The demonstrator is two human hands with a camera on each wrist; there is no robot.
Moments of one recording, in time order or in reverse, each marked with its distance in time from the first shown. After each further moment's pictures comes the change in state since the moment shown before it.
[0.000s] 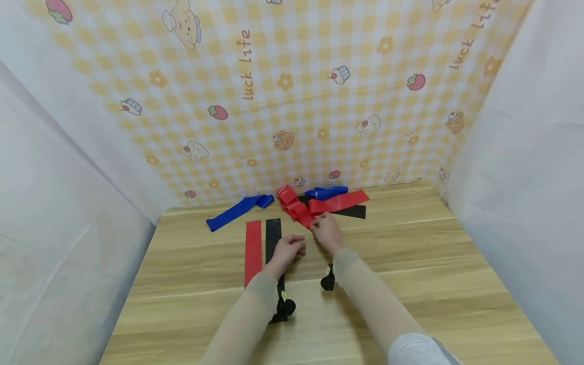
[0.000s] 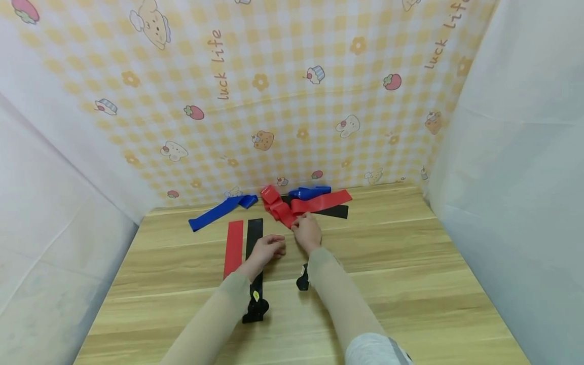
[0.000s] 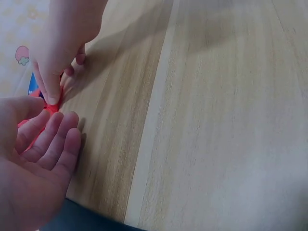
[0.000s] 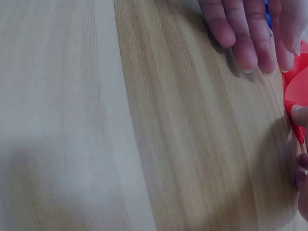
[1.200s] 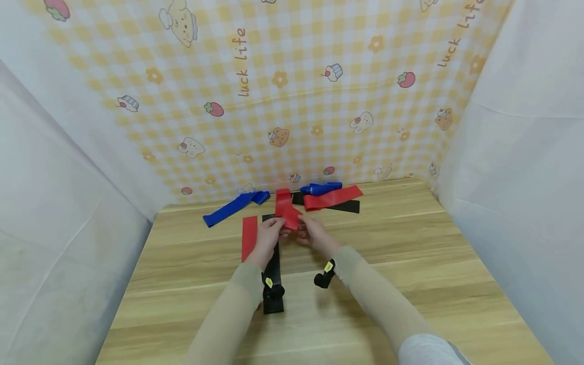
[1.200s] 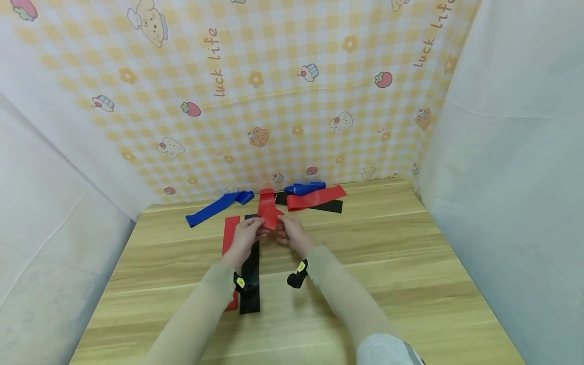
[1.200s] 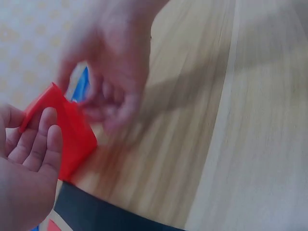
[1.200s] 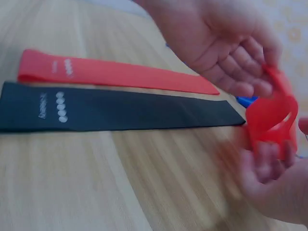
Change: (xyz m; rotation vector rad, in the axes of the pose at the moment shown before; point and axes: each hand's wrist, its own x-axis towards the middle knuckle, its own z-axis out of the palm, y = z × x) left_hand -0.008 0.034 -0.023 -0.264 0.203 0.015; right_hand -0.027 -0.048 -0.013 1.226 -0.245 0.581
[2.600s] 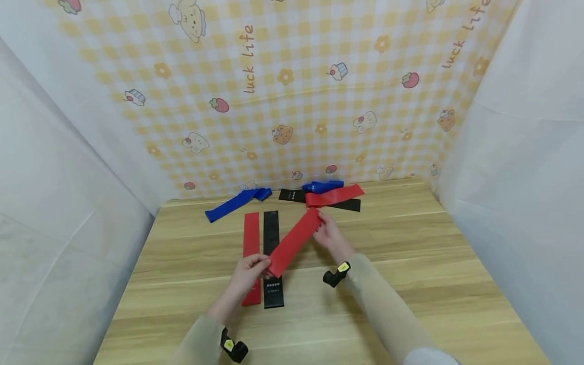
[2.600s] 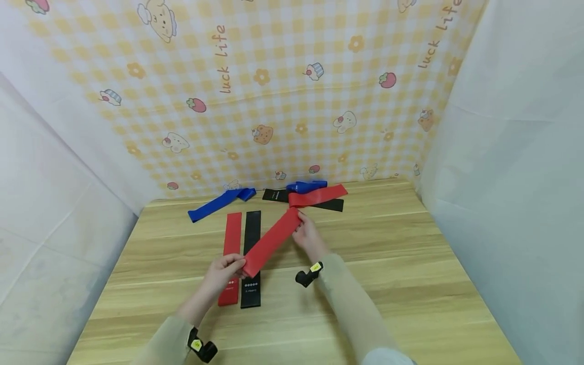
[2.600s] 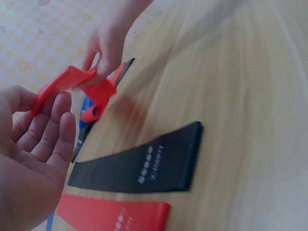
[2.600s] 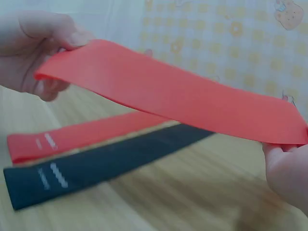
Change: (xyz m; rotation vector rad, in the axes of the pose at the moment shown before) left_hand -0.099 -0.022 -0.076 0.229 -0.183 0.041; right_hand -0.015 -0.009 -0.026 0.690 -0.099 0.031
